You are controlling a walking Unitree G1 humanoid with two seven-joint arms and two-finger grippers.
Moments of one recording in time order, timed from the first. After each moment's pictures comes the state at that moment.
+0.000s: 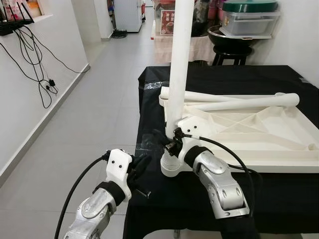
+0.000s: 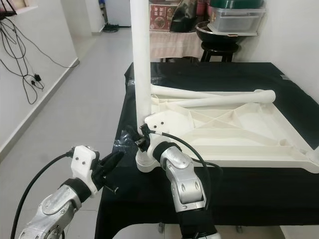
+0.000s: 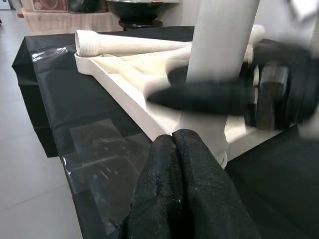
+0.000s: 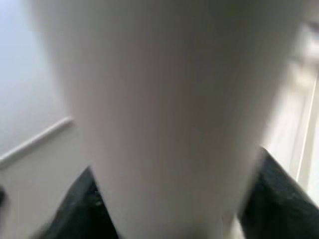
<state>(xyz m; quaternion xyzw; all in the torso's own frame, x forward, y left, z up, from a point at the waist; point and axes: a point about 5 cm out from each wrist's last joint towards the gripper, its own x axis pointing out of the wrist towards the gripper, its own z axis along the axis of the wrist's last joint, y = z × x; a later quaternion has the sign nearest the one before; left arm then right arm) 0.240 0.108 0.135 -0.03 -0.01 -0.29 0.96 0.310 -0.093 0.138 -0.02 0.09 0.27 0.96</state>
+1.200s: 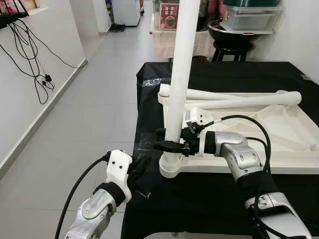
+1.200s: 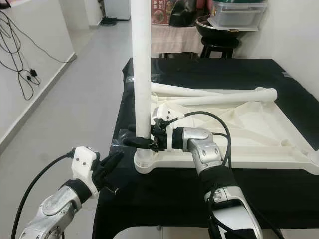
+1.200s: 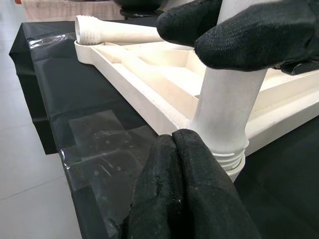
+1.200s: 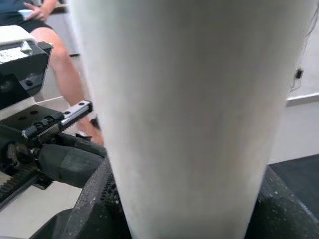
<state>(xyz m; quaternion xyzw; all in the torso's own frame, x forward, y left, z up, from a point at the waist) 0.240 0.105 0.132 -0.03 -0.01 -0.29 0.96 0.339 -0.124 0.178 -0.04 0.04 0.60 0.80</state>
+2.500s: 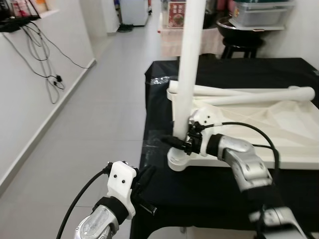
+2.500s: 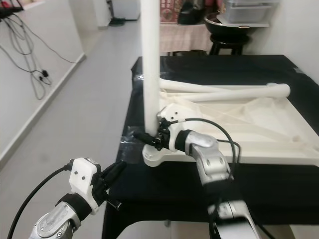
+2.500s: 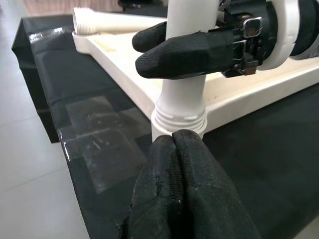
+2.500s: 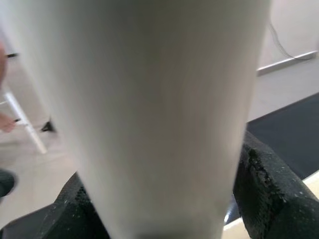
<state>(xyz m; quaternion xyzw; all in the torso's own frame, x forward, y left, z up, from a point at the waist) 0.205 0.097 0.138 -0.01 0.00 -0.28 0.96 0.344 -0.131 0.167 -0.06 0.06 0.50 0.86</state>
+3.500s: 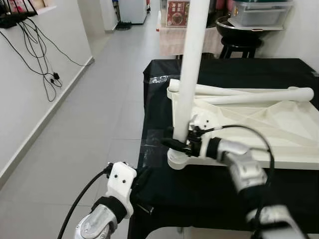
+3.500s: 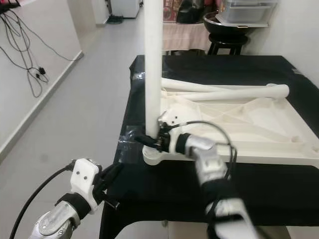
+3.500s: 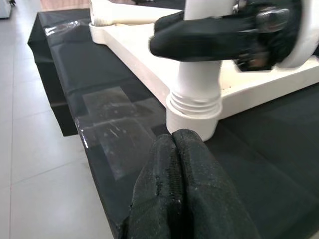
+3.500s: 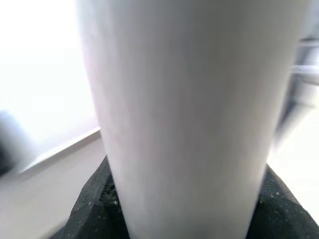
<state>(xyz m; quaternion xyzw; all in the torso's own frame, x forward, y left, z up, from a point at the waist) 0.211 0.101 0.134 -0.01 0.00 -0.27 0.96 0.326 -0.114 0.149 -0.01 0.02 0.28 0.96</state>
